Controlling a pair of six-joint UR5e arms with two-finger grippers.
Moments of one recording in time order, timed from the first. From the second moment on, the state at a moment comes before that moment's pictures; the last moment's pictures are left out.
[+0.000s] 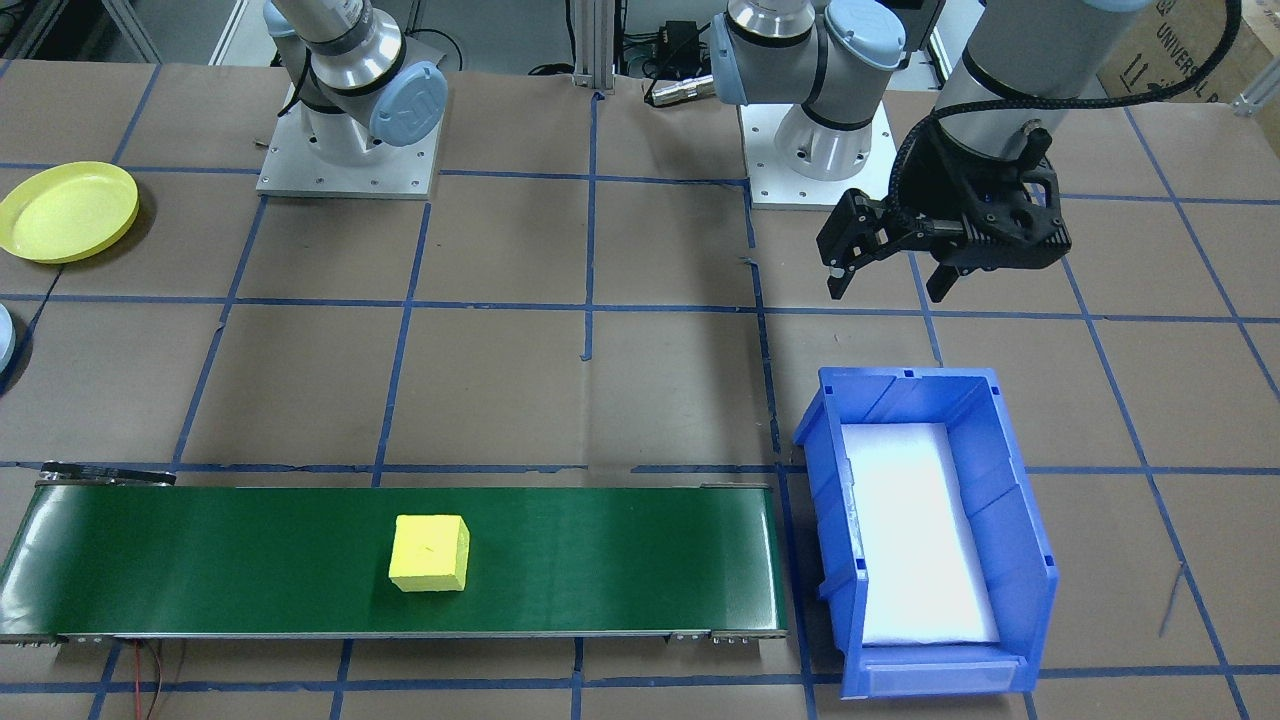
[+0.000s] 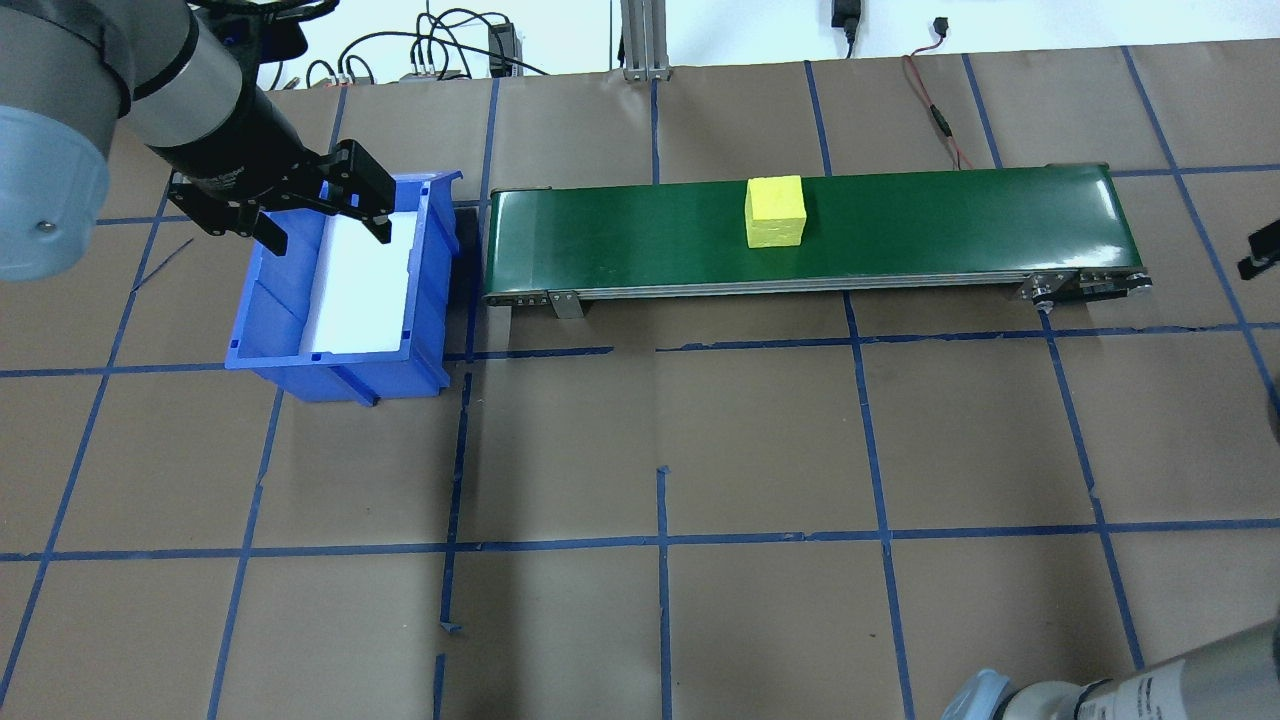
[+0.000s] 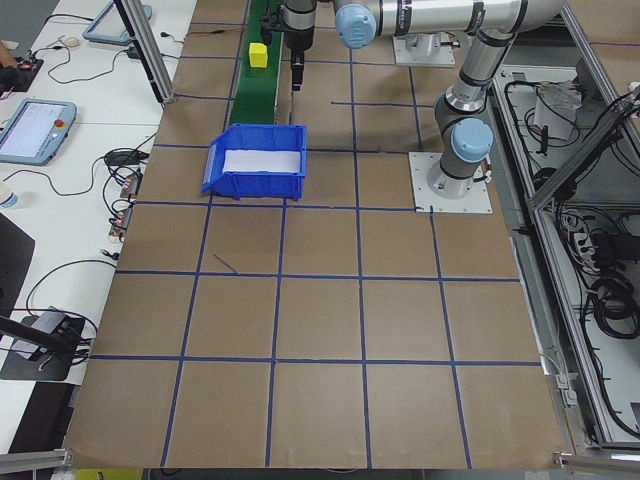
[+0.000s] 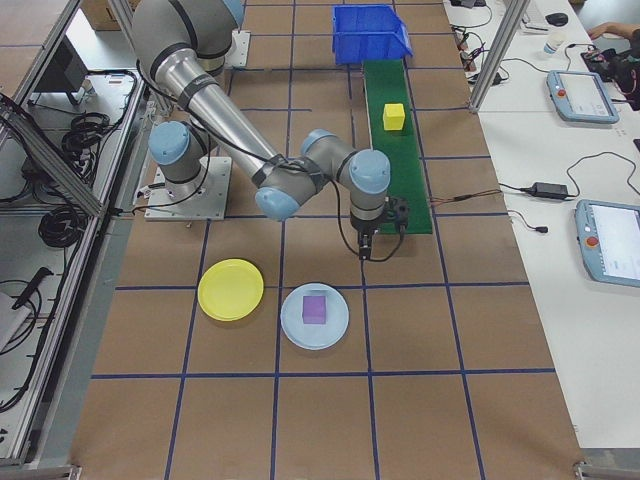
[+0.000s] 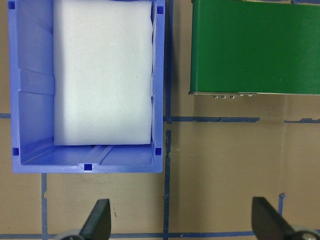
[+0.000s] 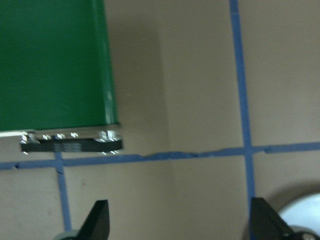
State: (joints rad) left arm -1.50 -1.55 -1.64 -1.44 1.50 0.03; right arm 0.90 -1.27 1.68 -2.02 -1.46 -0.60
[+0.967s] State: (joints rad) left arm -1.50 -1.55 -1.64 -1.44 1.50 0.03; right arm 1.34 -1.19 1.63 -2.16 -1.26 -0.09
